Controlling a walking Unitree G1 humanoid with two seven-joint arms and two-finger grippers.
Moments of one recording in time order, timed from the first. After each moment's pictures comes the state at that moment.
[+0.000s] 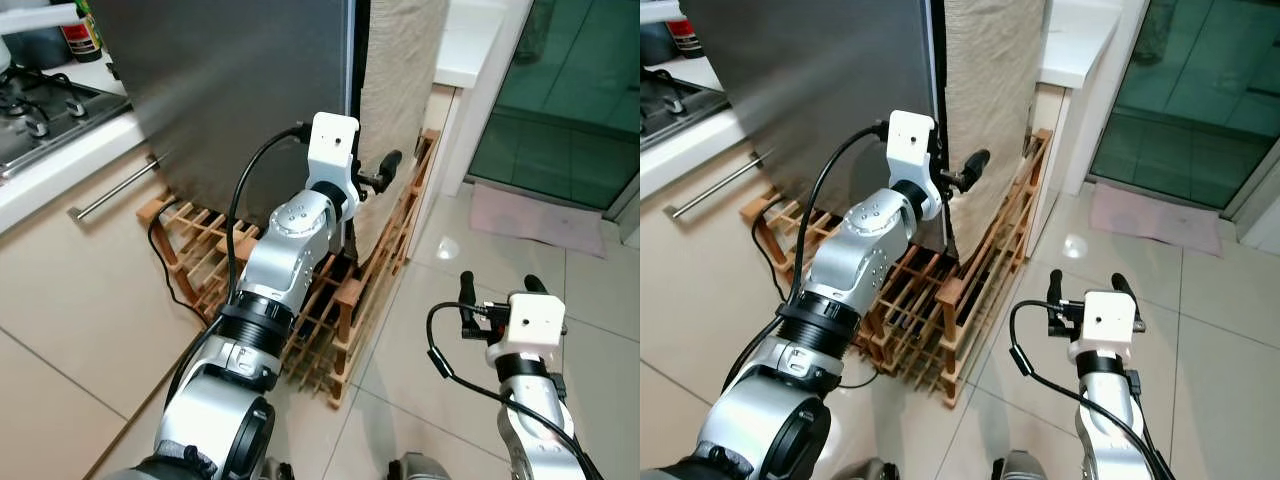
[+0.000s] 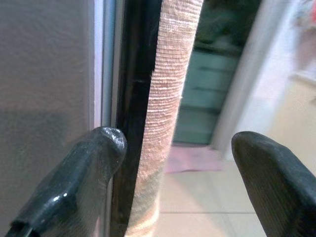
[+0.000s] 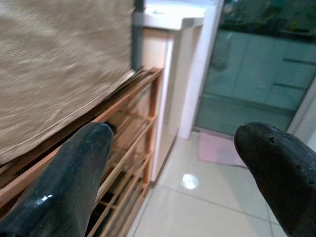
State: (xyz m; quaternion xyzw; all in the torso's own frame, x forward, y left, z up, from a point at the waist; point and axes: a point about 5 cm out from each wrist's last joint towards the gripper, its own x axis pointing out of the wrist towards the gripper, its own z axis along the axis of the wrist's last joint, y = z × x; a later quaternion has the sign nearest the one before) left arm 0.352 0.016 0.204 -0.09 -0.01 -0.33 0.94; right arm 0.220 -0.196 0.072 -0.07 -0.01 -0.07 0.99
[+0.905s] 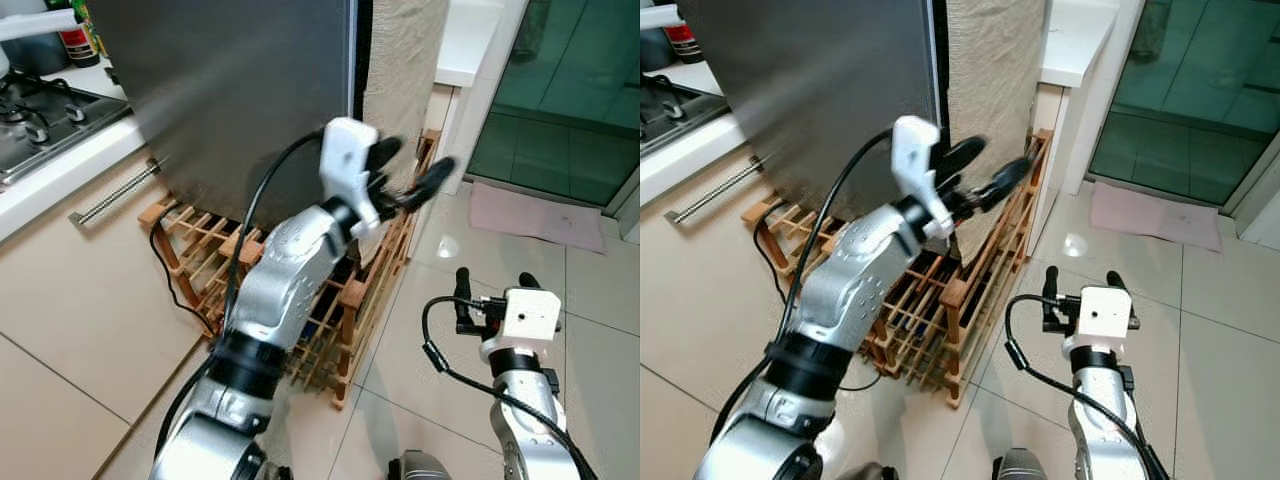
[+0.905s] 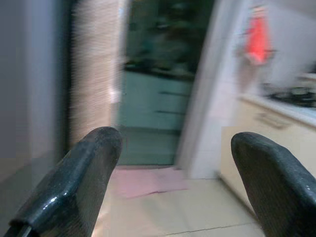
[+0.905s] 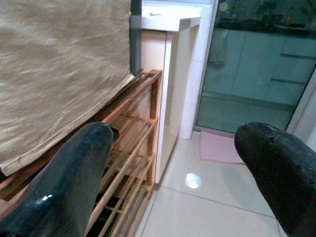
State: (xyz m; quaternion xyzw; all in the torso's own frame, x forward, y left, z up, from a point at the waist) left arm 0.324 0.039 0.193 -0.11 -0.07 -0.34 0.93; right arm 0.233 -0.187 0.074 -0.05 -0.01 -0.07 1.00
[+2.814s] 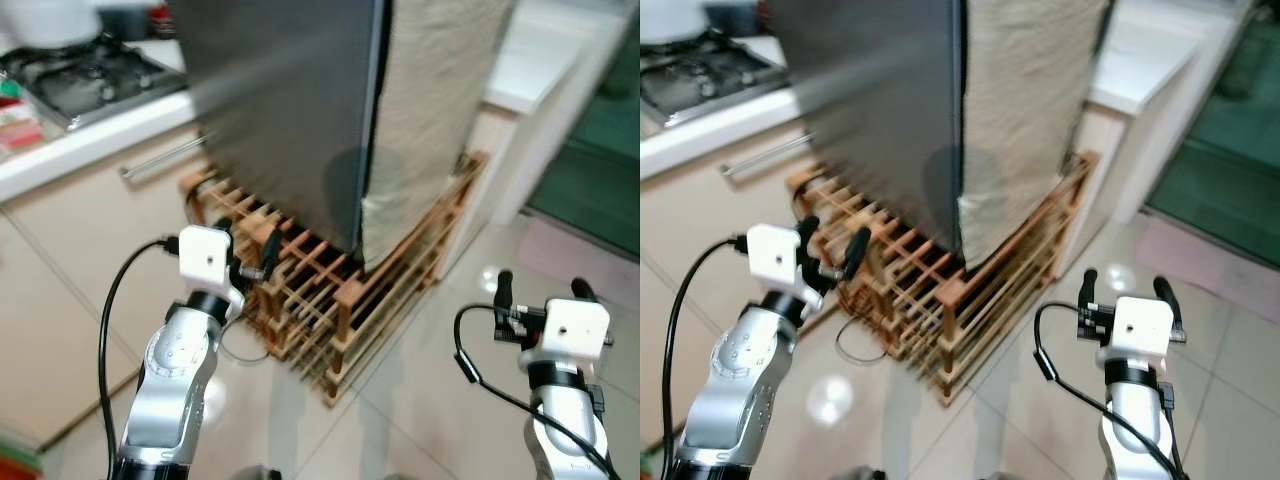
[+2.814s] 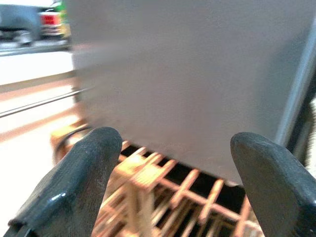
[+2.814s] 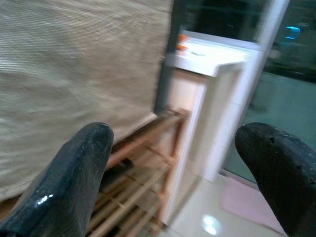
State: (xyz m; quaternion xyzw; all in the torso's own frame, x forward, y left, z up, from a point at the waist) left arm 0.269 0.153 0.126 0.01 -0.03 -0.11 0.99; right arm 0.219 -0.196 0.096 -0.09 -0.05 -0.10 0.99
